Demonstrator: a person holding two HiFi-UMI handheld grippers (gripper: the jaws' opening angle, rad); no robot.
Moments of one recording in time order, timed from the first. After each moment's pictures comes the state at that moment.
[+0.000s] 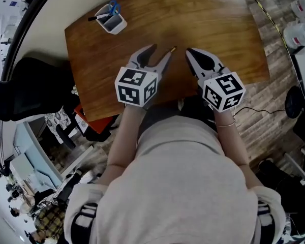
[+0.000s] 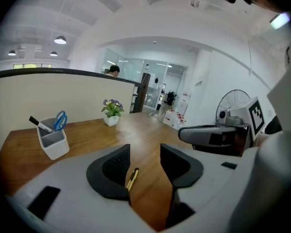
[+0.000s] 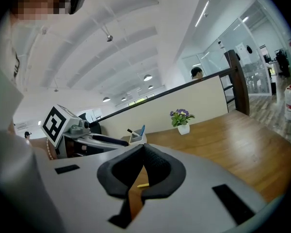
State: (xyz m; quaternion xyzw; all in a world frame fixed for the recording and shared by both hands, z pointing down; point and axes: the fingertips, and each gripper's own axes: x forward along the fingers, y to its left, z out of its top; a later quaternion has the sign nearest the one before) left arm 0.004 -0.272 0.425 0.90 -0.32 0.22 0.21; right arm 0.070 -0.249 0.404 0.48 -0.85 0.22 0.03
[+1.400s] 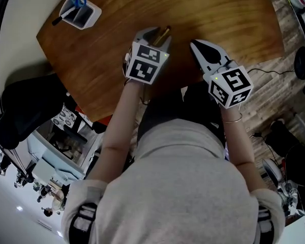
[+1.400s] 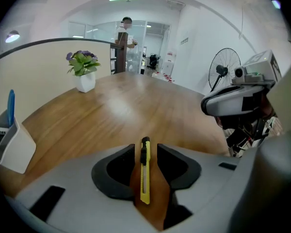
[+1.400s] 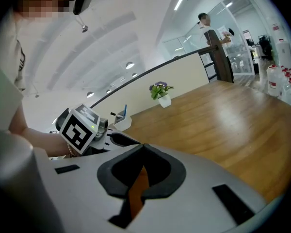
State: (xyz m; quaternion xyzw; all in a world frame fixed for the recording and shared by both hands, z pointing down) left arm 0.038 -0.295 0.583 0.87 -0.18 0.43 0.18; right arm 0.094 -0.251 0.509 0.51 -0.79 0.34 0.07
